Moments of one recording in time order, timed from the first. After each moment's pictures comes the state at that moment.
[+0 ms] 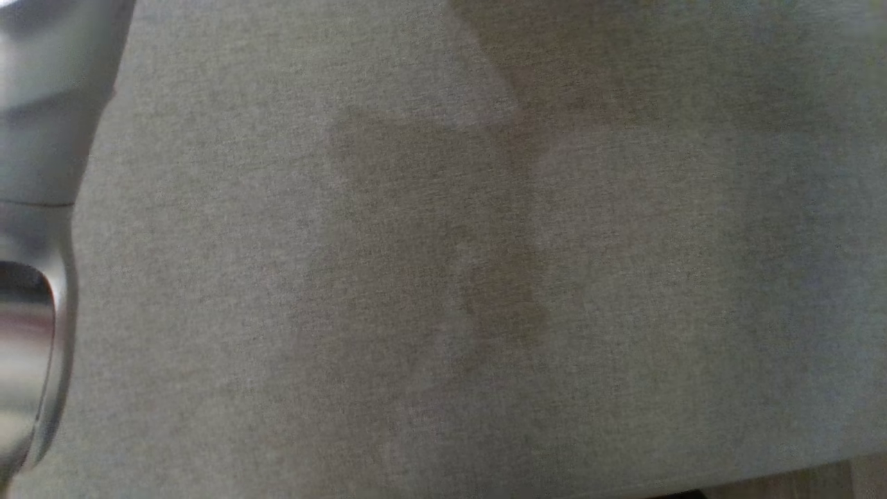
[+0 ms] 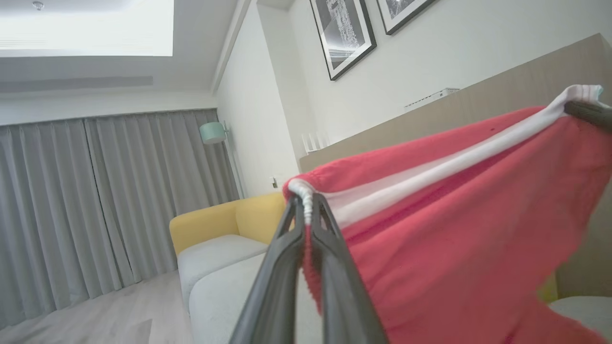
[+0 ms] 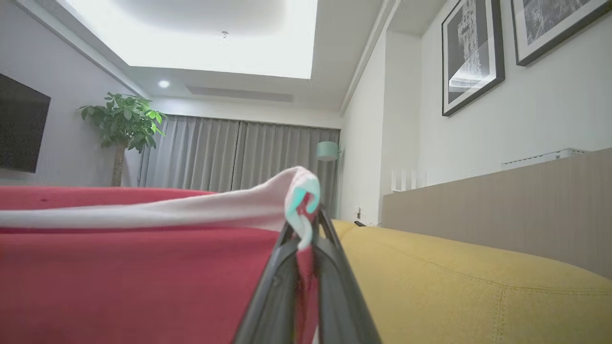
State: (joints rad) left arm -1.52 0.23 -0.61 0.60 -0.39 -0.08 -0.26; right arm -1.22 -0.24 -0.08 0.38 0.13 0.12 -0.26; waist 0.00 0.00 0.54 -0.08
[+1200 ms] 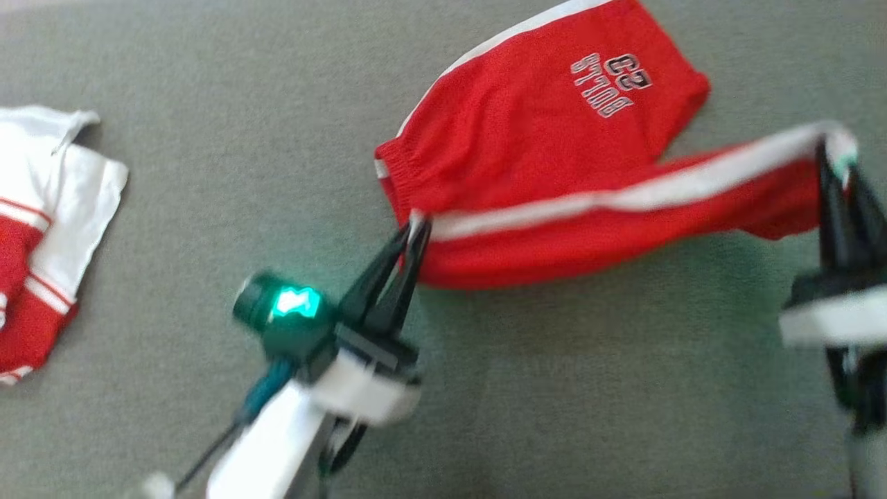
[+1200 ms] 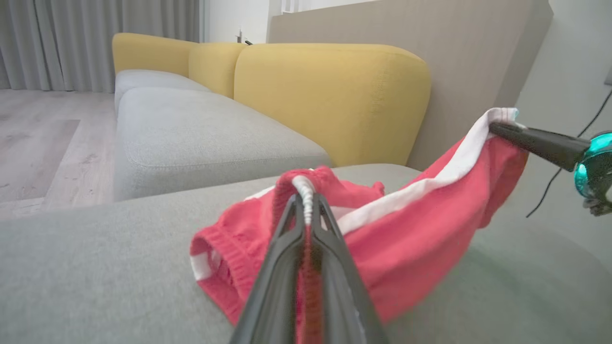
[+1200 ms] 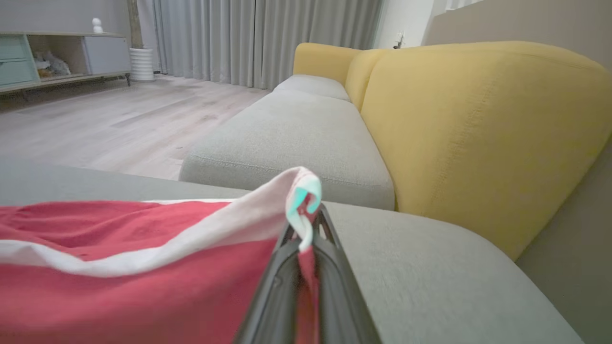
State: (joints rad) left arm -0.30 0.15 -0.57 0.11 -0.28 -0.06 -0.25; right arm -0.11 -0.22 -0.06 -0.14 0.10 0.12 -0.04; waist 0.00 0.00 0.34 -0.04
